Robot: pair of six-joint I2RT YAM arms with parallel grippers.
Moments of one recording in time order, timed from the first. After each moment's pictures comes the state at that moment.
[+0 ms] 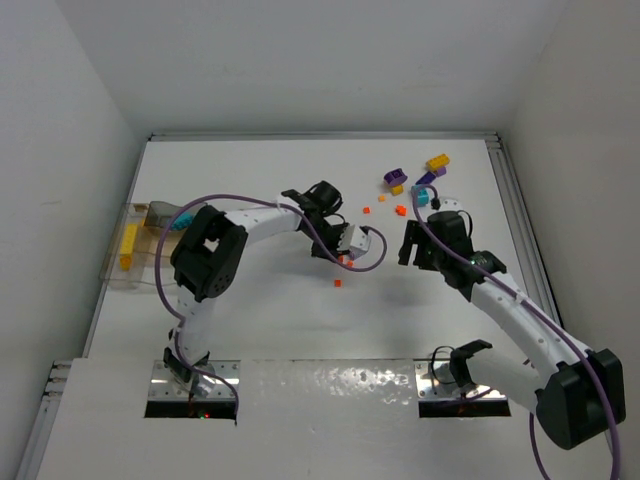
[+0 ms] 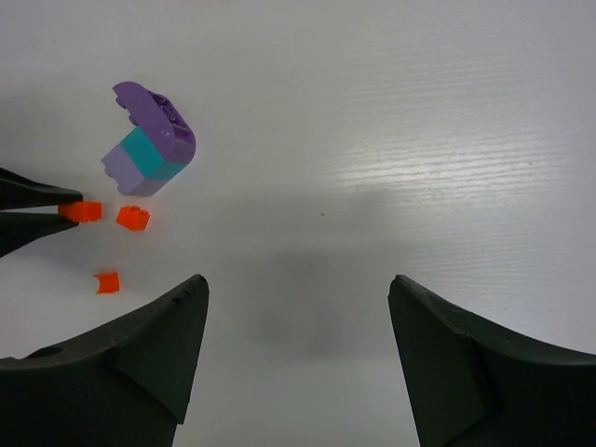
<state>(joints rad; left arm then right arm) -0.66 2.06 1.47 -0.64 0.55 1.09 0.36 1.02 0.64 -0.41 0.20 0.43</state>
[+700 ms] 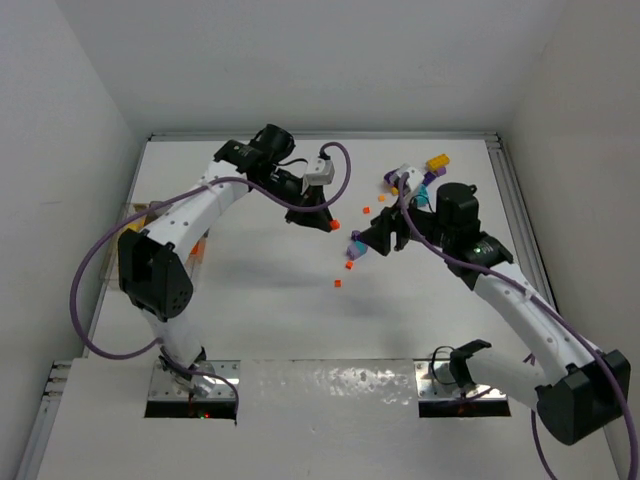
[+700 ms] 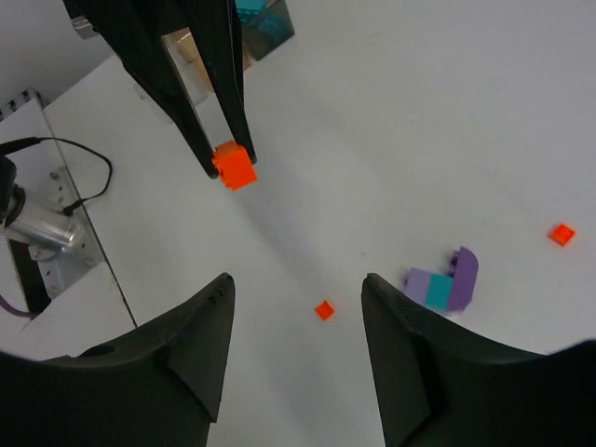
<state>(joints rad) -0.47 1.79 1.72 -1.07 1.12 0.91 0.38 1.03 0.81 -0.16 -0.58 0.04</state>
